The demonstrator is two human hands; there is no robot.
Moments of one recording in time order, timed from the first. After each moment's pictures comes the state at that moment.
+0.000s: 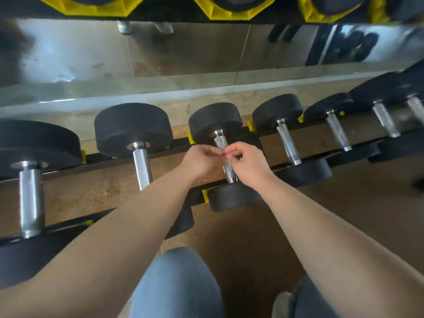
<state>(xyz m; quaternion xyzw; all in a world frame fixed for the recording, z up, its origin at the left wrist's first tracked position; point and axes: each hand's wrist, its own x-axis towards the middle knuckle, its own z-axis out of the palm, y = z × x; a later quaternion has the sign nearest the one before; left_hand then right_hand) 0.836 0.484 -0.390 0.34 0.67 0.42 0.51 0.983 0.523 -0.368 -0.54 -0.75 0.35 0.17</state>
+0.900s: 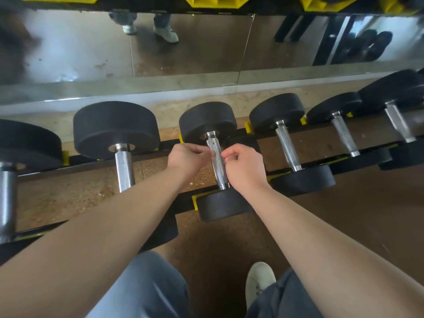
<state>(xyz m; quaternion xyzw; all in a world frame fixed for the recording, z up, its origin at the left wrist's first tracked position) 0.838 0.510 -0.412 0.27 0.73 0.46 0.42 0.990 0.534 -0.379 -0.57 -0.72 0.34 0.23</state>
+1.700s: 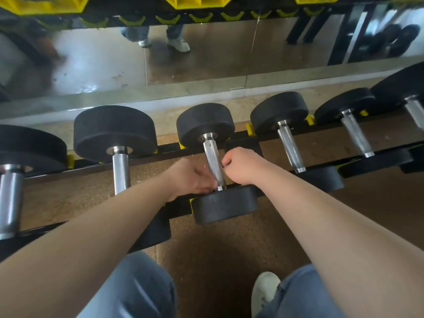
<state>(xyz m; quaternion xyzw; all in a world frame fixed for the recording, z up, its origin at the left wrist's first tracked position) 0.854 0.487 -0.393 0.39 0.74 0.26 0.49 1.001 0.569 -0.362 -0.48 -0.83 0.28 -0.07</state>
